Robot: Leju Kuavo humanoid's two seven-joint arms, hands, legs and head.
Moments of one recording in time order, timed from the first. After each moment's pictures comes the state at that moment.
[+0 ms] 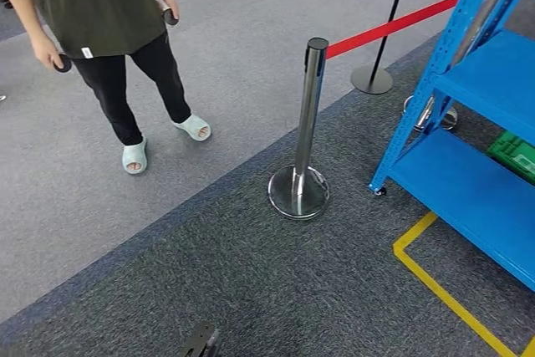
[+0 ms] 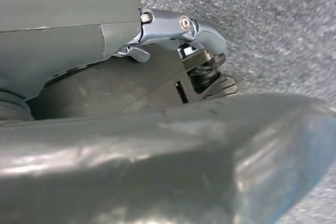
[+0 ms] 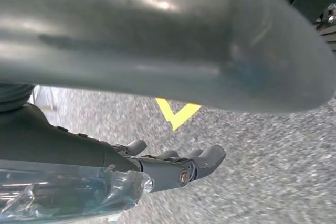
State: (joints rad) left arm -0.07 -0.20 -0.62 -0.16 0.48 0.07 -0.09; right arm -0.08 0.21 -1.24 -0.20 1.28 -0.09 0.06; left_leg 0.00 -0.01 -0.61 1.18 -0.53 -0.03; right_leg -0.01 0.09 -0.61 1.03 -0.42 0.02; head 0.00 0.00
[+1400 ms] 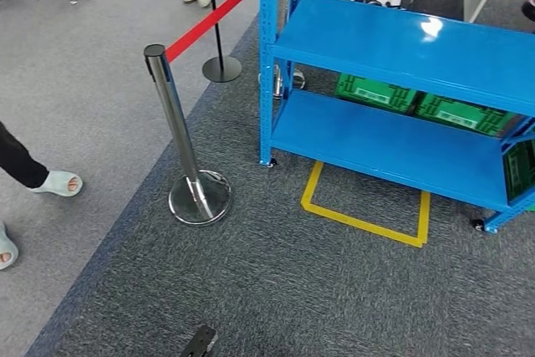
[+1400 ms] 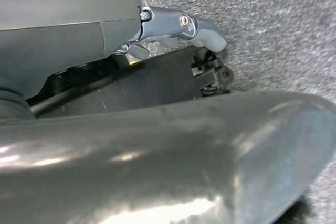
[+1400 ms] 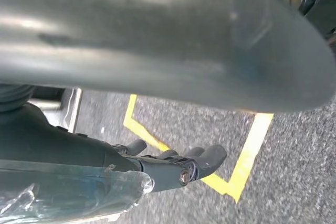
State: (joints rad) left arm -0.06 -0.19 -0.64 -0.16 0.48 0.13 -0.05; right arm -0.07 0.21 -1.24 -0.20 1.27 -0.10 0.06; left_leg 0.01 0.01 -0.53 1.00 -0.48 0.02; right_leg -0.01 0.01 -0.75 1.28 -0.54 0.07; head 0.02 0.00
